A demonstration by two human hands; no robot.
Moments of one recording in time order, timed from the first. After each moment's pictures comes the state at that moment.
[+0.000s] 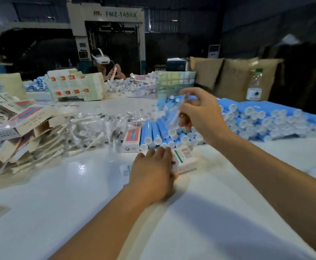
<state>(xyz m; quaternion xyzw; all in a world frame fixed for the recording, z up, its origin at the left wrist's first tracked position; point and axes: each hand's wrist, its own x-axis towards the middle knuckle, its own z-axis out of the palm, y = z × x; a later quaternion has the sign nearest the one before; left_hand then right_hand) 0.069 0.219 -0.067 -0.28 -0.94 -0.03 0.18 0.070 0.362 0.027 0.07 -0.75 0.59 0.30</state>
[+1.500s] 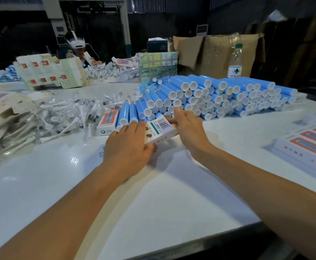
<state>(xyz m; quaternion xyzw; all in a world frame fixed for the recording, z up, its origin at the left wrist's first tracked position) 0.074 0.230 -0.064 -0.27 -0.93 -0.08 0.24 0.100 0.389 -0.055 -0.11 -0.78 0.57 0.25</state>
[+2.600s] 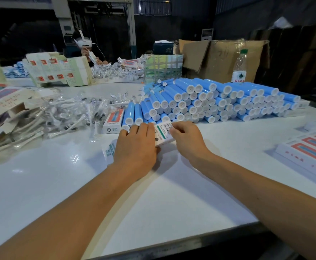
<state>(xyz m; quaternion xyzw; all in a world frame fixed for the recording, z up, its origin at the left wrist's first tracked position) 0.084 0.236 -0.072 -0.25 -0.93 0.01 0.27 0.106 0.378 -0.064 -0.06 -0.85 0.48 0.23</state>
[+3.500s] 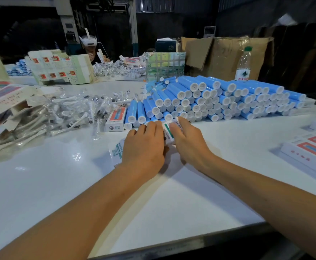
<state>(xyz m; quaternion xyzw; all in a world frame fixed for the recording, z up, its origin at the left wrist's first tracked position) 0.091 0.244 -0.075 -0.26 -0.92 -0.02 0.29 0.118 0.370 -0.065 -0.01 -0.86 0.45 0.24</state>
